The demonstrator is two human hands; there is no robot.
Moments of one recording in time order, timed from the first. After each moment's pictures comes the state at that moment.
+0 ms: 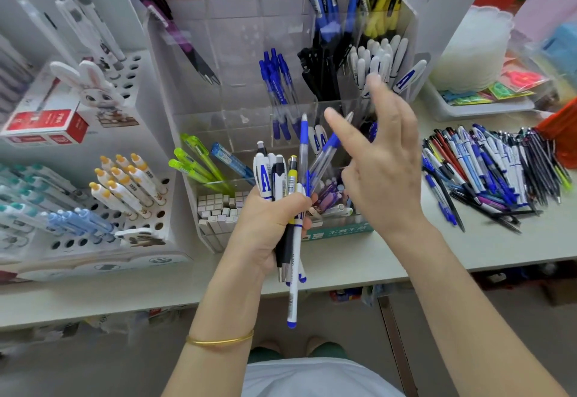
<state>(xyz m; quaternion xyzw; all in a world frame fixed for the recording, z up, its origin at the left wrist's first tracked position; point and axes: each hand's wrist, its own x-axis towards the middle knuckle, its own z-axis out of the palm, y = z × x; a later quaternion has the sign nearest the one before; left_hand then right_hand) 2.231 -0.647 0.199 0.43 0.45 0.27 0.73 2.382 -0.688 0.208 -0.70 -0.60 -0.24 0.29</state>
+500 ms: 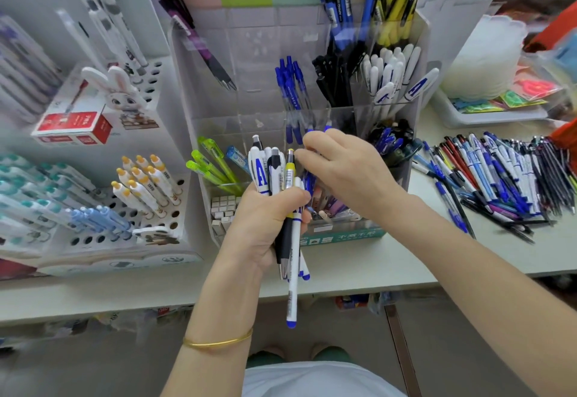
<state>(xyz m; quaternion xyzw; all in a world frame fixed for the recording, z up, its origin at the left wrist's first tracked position) 2.219 -0.641 0.216 0.39 0.43 0.29 0.76 2.376 -0.651 0.210 -0.52 -0.79 -0.28 0.16</state>
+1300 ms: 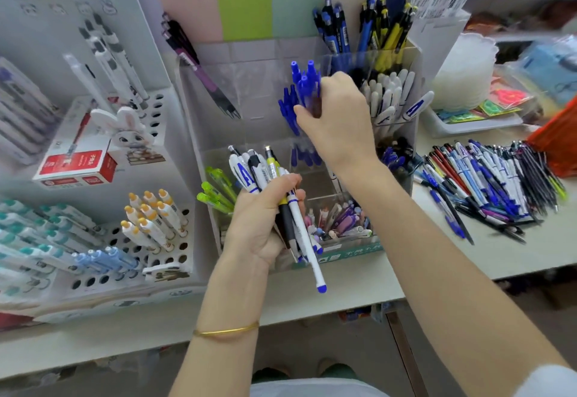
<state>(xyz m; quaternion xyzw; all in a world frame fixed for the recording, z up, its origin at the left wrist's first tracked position) 2.216 -0.601 0.231 0.29 0.40 0.31 0.81 2.347 -0.588 0.269 -0.75 -0.52 -0.09 0.39</state>
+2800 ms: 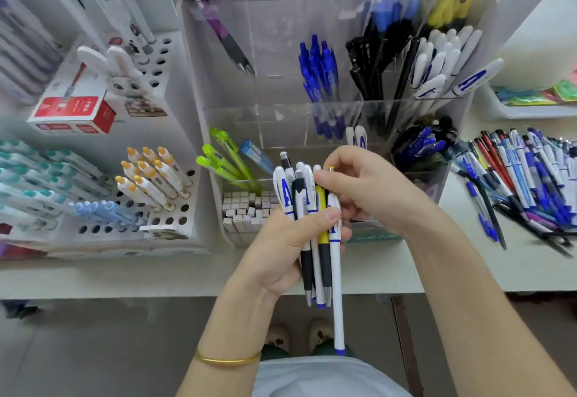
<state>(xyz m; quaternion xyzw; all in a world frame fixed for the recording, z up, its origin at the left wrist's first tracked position) 2.211 -0.641 0.186 0.36 0.29 0.25 0.85 2.357 -0.652 0.217 -0.67 -0.41 0.48 0.39</state>
